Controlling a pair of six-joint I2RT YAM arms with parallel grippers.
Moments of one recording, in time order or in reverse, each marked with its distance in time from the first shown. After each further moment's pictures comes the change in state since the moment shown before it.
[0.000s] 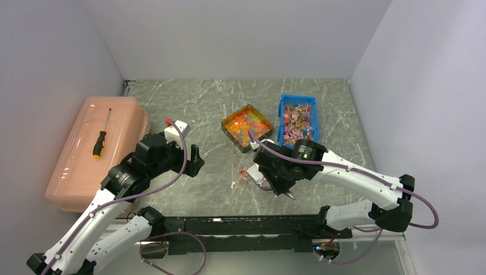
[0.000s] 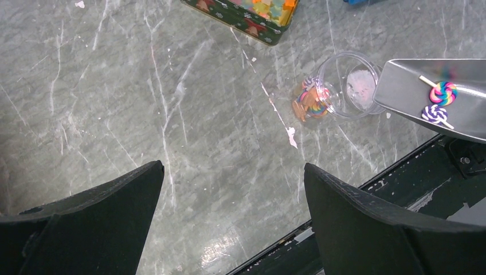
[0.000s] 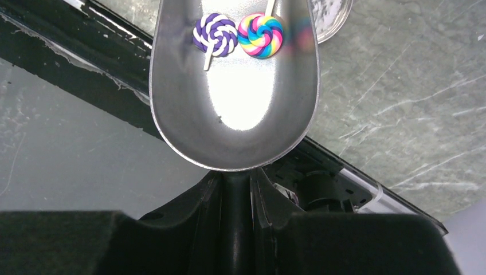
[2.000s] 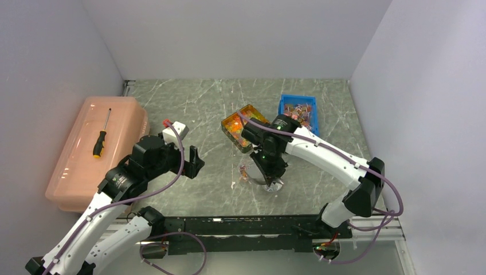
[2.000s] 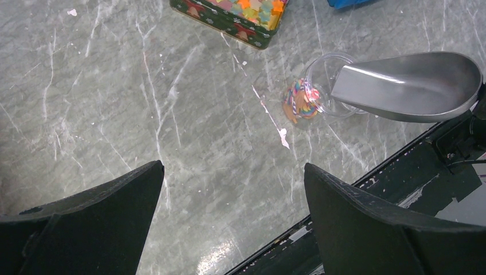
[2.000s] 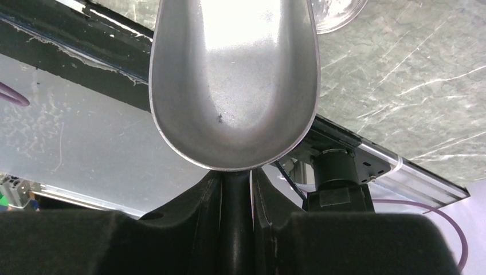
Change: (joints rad) left arm 0.000 -0.035 -0.003 0.003 0.030 0.000; right arm -0.207 0.291 0.192 -0.116 -0.201 -0.087
